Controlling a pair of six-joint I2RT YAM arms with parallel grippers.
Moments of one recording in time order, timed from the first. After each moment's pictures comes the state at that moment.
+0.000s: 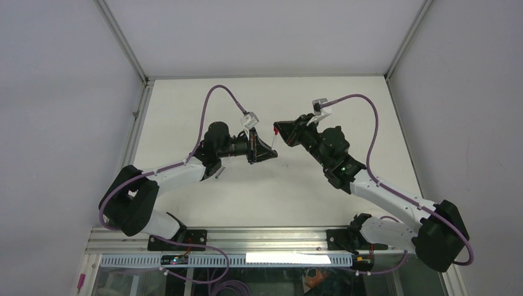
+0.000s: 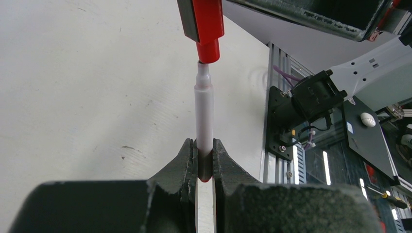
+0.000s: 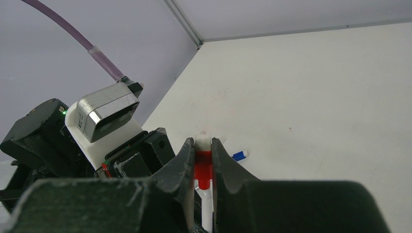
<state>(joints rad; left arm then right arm) -0.63 1.44 0.70 0.61 0.67 -0.42 0.75 1.08 0.69 0.42 0.07 0.53</state>
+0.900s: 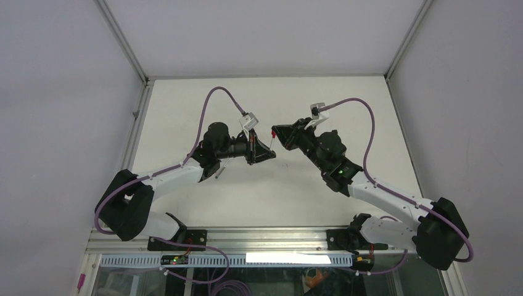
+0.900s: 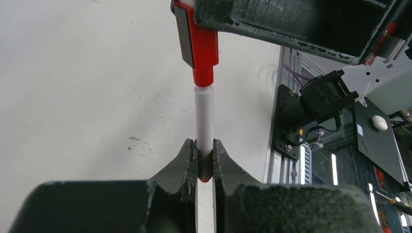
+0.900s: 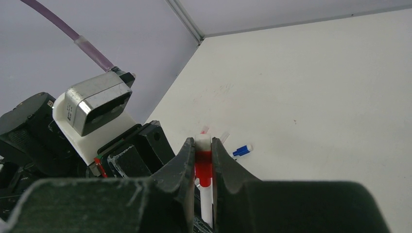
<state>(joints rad) -0.63 1.40 0.70 0.53 0.63 -0.39 0.78 1.09 0.66 0.44 0.10 0.56</state>
